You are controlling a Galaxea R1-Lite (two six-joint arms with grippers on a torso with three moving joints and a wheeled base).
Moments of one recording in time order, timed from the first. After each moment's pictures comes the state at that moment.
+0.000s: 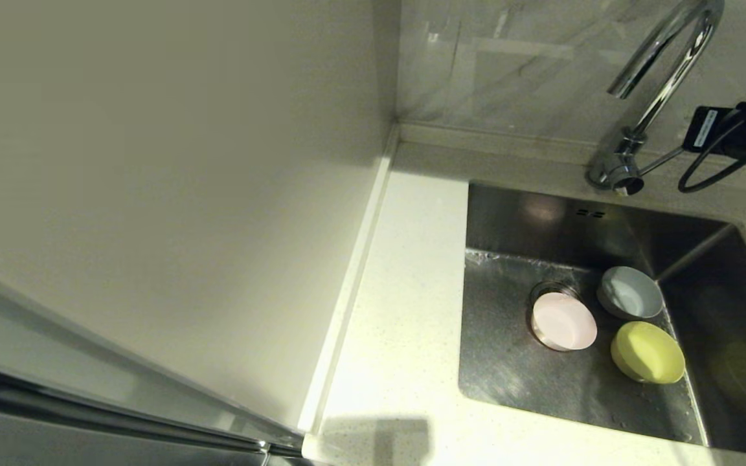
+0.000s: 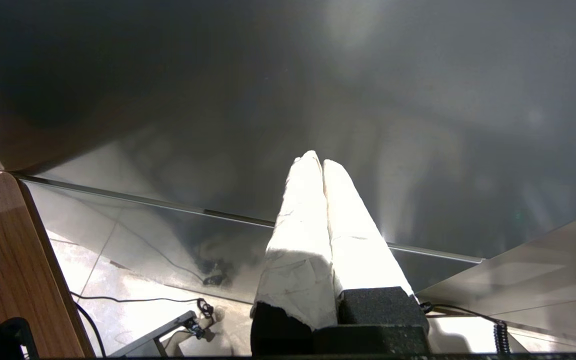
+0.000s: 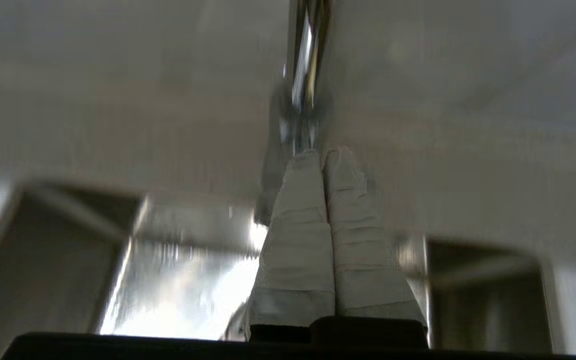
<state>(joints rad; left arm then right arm) 0.00 0.00 0.00 -0.01 0.00 -0.01 -0.15 1.75 -1.49 -0.24 0.00 0.03</state>
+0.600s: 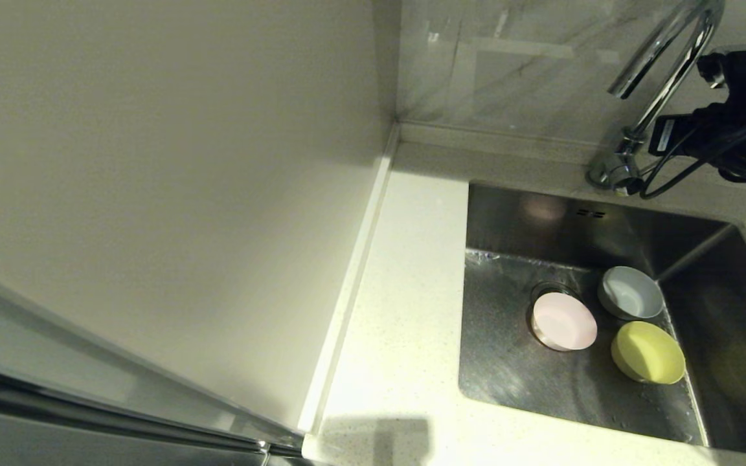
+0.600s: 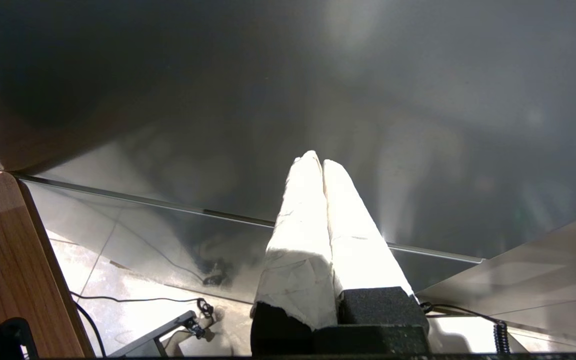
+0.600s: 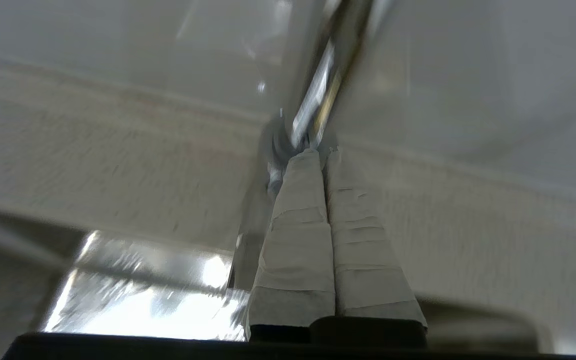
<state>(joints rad) 0.00 0.00 0.00 -0.01 0.00 -0.01 -0.14 1.92 -1.62 -0.32 -0.04 -0.11</state>
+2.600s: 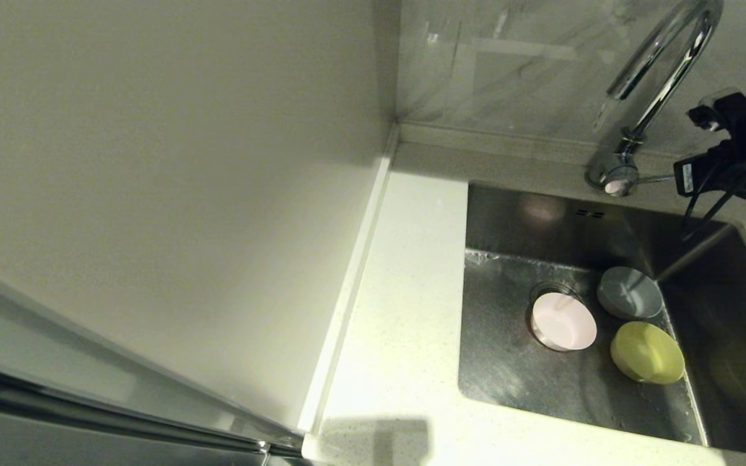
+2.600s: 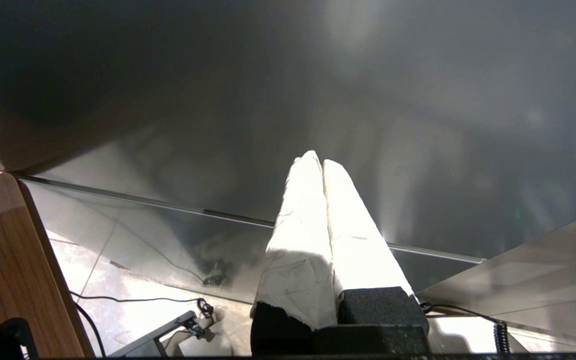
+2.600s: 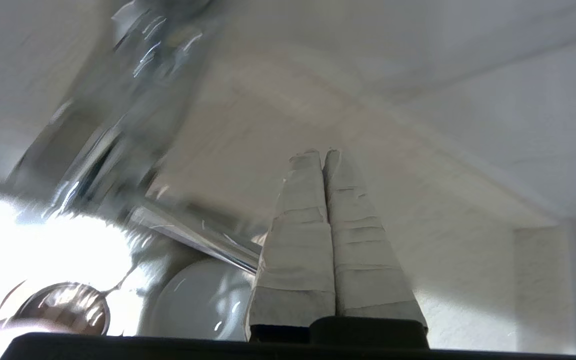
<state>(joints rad) 0.00 0.00 0.00 -0.01 0.00 -0.01 -0.24 1.93 -1.52 -0.23 -0.05 -0.43</state>
